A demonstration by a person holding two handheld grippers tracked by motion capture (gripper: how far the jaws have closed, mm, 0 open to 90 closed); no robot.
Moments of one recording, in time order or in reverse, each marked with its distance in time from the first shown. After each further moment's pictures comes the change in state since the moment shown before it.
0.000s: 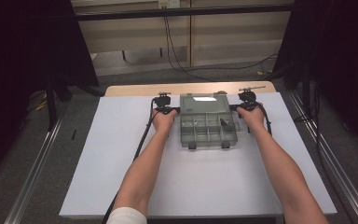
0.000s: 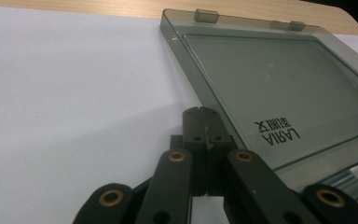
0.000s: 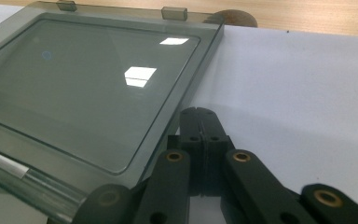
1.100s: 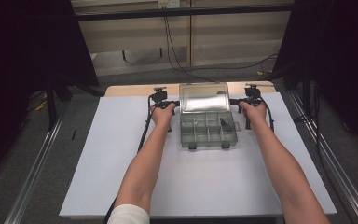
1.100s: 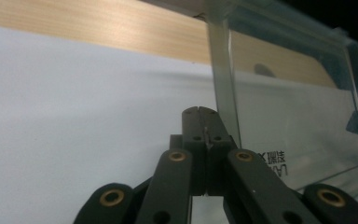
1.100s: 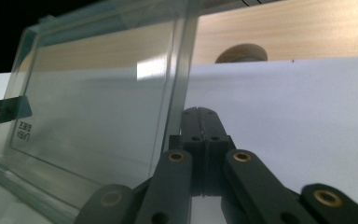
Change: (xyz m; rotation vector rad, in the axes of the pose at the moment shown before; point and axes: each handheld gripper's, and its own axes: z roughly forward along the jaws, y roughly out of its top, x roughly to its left) left arm 0.003 0.017 -0.008 -0.077 -0.061 -0.155; right arm -0.011 0.009 -0.007 -0.109 0.138 0.180
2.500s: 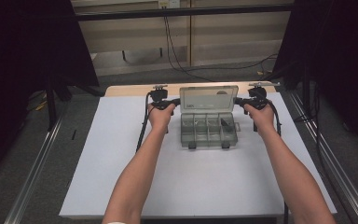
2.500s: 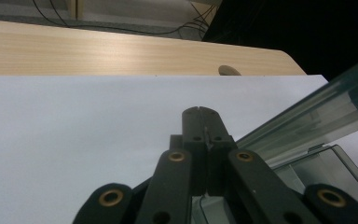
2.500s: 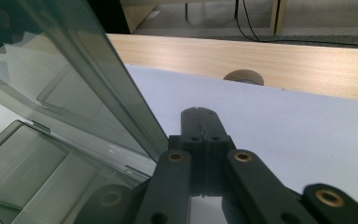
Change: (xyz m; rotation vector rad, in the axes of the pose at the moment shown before) left arm -0.030 0.001 -0.044 -0.032 -0.017 0.158; right arm 0.030 -0.001 -0.049 -0.053 -0.042 -0.216
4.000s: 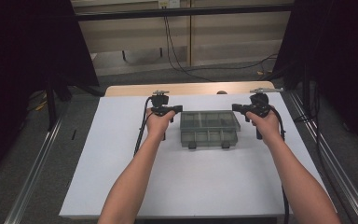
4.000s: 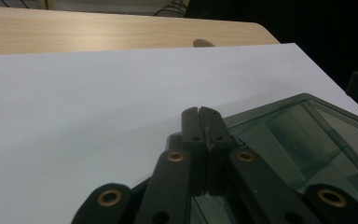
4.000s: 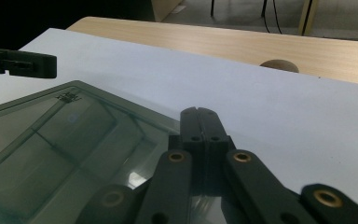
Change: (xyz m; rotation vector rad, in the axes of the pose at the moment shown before) left arm -0.007 -0.015 -0.017 0.053 -0.087 0.072; right arm 0.020 -0.013 -0.030 0.011 0.097 -0.059
